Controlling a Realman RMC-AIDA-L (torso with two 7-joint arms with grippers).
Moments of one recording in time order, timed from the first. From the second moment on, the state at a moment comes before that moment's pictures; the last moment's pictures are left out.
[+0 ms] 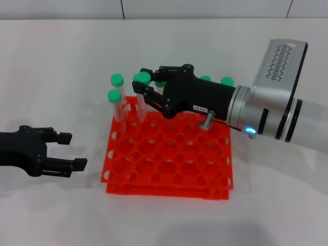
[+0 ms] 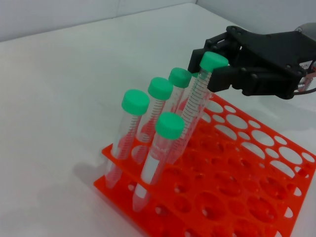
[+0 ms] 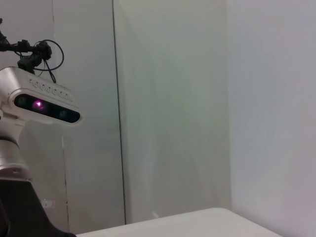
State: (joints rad) left arm -0.32 -2.05 0.79 1.15 2.18 1.78 -1.75; right arm 0.60 2.03 -2.14 -0.65 -0.34 -0.87 0.78
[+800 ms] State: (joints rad) left arm -0.31 -2.05 0.79 1.14 2.18 1.78 -1.75; right arm 0.60 2.03 -2.16 -0.65 -0.34 -0.84 0.78
